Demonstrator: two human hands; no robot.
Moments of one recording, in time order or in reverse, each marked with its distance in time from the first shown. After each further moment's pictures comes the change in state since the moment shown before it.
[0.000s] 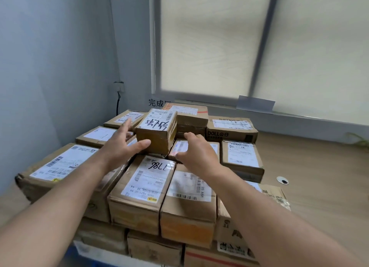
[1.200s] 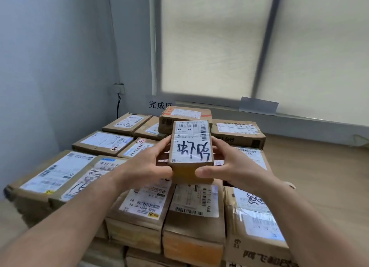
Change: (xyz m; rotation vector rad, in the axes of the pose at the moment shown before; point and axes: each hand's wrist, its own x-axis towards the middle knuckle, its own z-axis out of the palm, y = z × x) left_hand -0.011 0.038 0.030 -0.220 -0.427 0.166; right_hand -0.018 0.048 -0.046 0.445 -0.262 -0.018
